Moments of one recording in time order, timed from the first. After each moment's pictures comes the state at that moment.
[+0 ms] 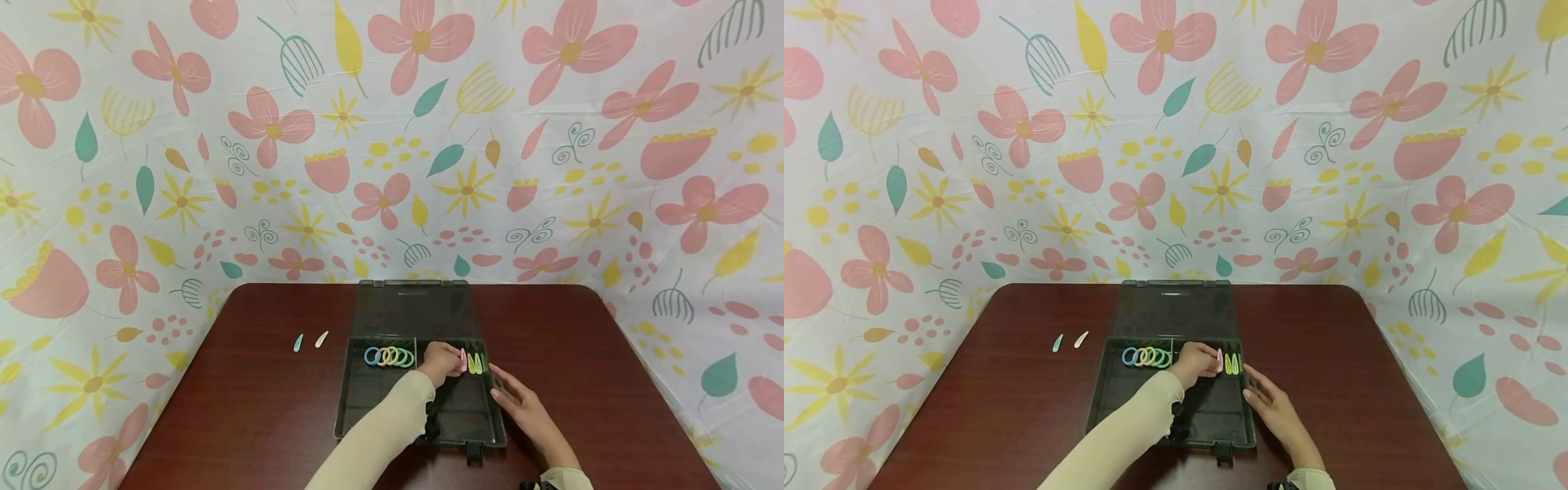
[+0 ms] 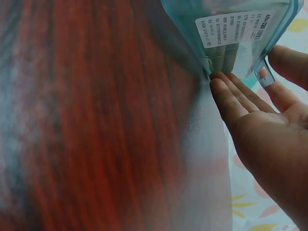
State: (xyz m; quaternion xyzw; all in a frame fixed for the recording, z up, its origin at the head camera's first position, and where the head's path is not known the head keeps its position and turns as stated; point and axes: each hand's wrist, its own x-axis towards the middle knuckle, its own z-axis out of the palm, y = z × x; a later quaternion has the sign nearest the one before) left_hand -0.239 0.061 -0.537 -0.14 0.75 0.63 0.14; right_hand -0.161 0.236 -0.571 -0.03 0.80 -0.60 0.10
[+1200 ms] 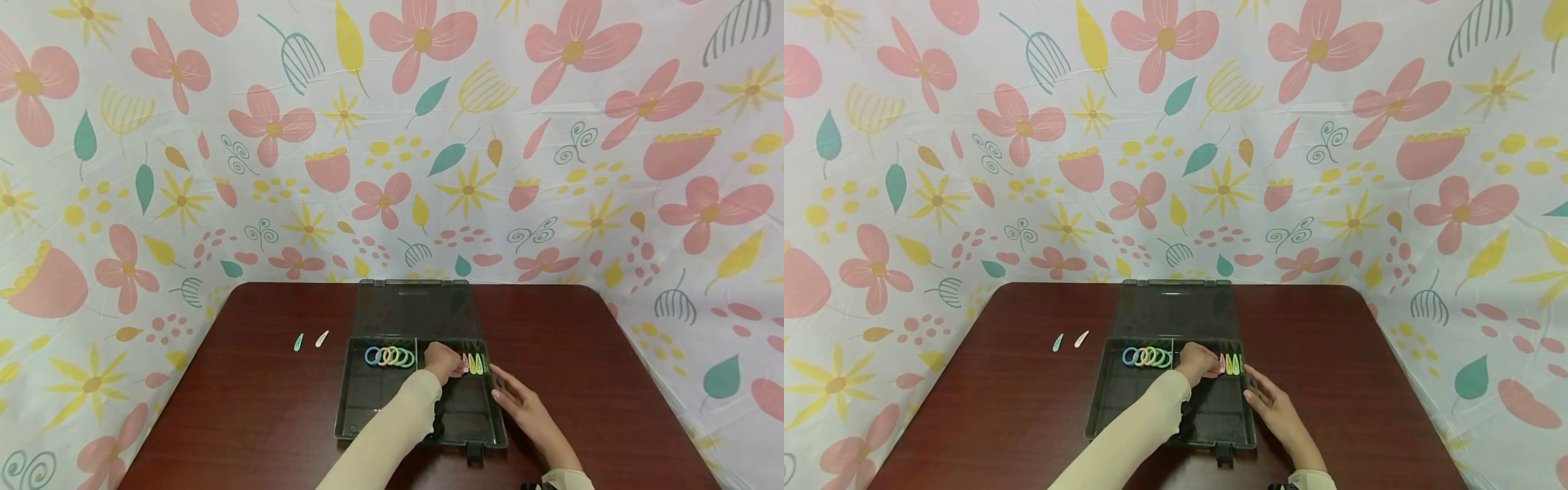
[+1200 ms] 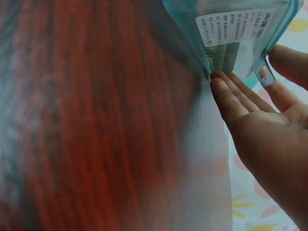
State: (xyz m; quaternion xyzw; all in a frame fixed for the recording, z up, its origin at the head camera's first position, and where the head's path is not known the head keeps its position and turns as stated) left_hand -0.249 0.069 -0.551 -0.19 0.77 0.60 0.10; right_hand -0.162 0.236 -0.569 -0.02 0.79 -0.60 0.12
